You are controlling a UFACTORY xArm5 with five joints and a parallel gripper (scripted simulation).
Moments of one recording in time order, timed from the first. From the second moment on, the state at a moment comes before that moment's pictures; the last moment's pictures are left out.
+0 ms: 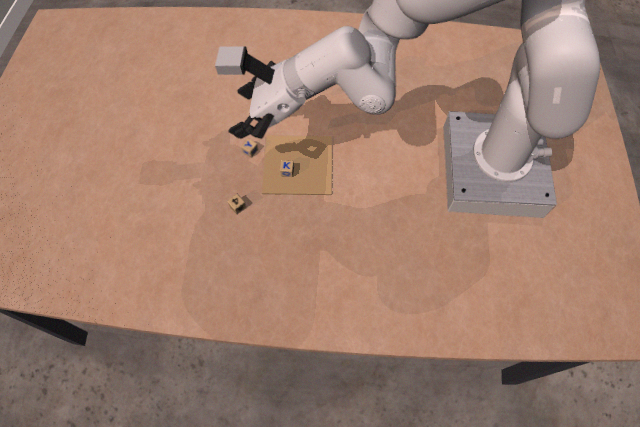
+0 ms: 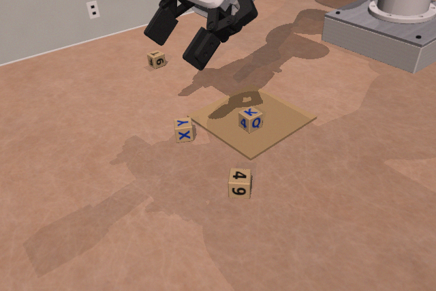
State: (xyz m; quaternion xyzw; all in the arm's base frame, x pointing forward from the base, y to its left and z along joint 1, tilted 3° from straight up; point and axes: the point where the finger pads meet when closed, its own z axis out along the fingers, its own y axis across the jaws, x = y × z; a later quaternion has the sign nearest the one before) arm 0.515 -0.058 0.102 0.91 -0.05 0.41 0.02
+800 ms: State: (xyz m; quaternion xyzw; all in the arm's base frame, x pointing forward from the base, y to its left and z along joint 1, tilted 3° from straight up) arm 0.506 -0.154 0.071 0.91 -0.27 0.32 0.00
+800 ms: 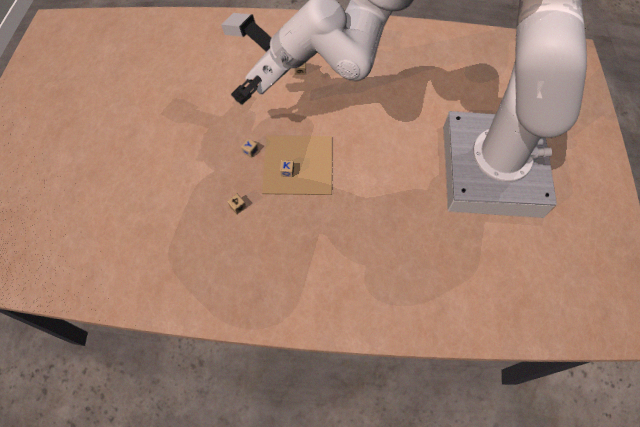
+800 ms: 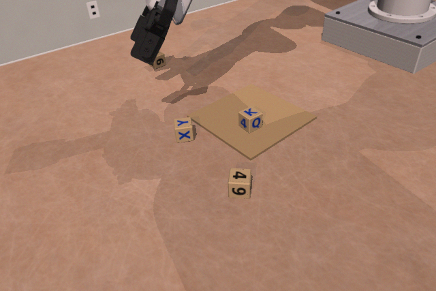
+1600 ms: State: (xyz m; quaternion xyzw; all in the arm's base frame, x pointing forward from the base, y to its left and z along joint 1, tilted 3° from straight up) arm 0.434 -0.296 0.041 0.77 -0.61 0.15 -0.01
